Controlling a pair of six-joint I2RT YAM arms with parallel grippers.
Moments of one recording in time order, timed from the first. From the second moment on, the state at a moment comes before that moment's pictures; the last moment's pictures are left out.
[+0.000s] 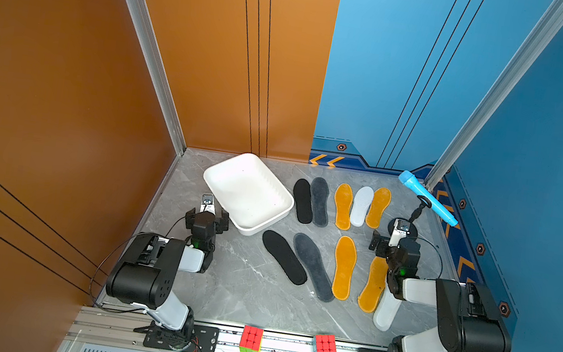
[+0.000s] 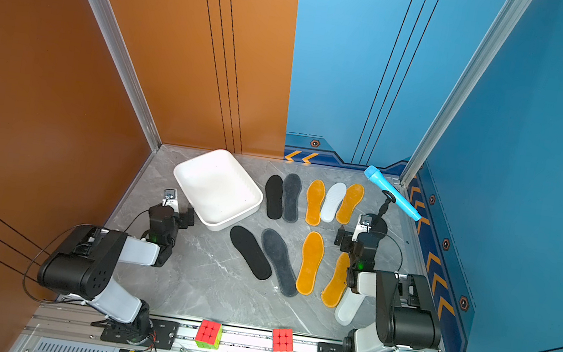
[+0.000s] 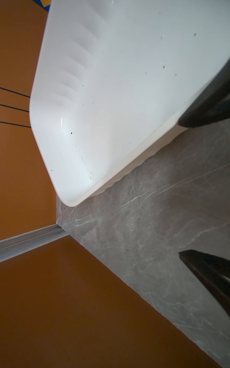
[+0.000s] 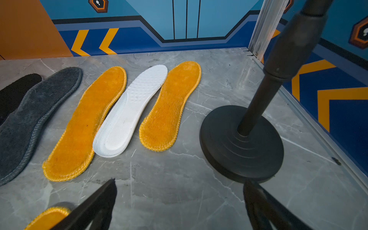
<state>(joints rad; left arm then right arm) -0.07 1.57 0.36 0.86 -0.35 -0.01 0.01 1.53 0.37 0.78 0.10 0.04</state>
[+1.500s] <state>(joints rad) -0.21 0.98 0.62 -0.04 -0.31 -0.36 0.39 2.07 1.63 -0.53 -0.19 0.30</state>
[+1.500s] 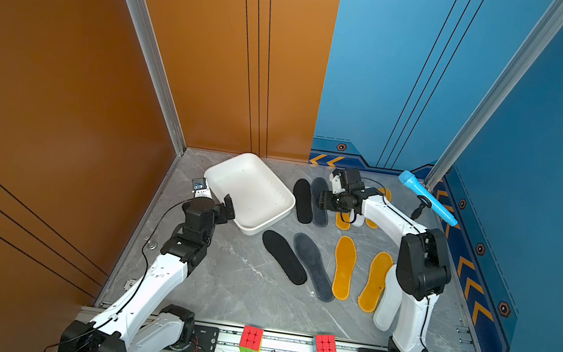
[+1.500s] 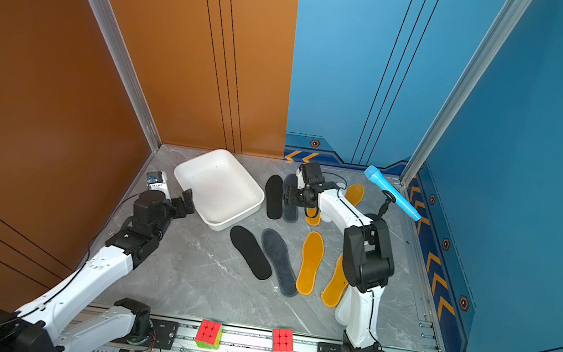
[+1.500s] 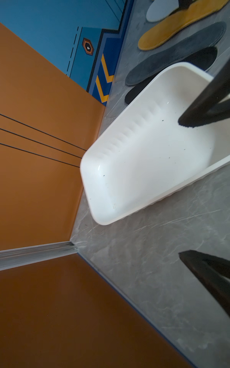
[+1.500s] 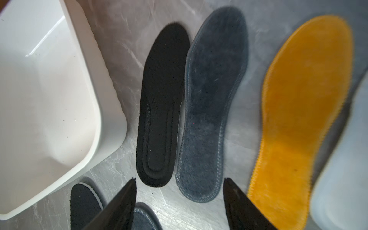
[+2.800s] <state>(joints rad) -0.12 1.13 0.62 0.03 0.16 -0.67 0.41 2.31 1.86 -0.54 -0.30 0.36</state>
